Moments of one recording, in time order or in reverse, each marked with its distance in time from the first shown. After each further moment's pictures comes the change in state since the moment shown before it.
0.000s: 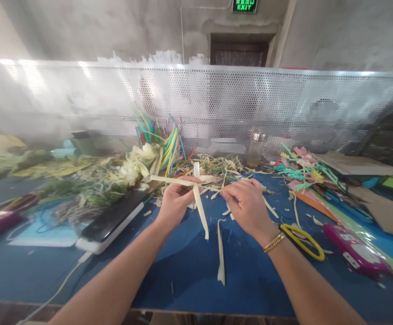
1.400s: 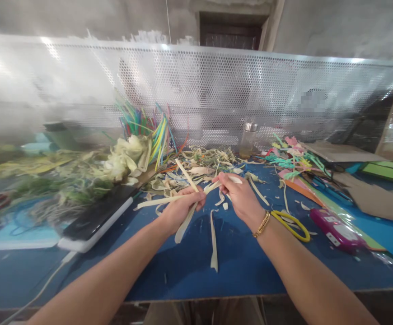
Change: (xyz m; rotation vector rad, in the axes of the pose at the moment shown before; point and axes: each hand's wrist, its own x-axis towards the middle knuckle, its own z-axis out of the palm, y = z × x) left_hand -0.015 -0.013 0.014 0.031 -0.358 -0.318; right_hand 0.002 0.008 0.027 1.072 0.089 0.580
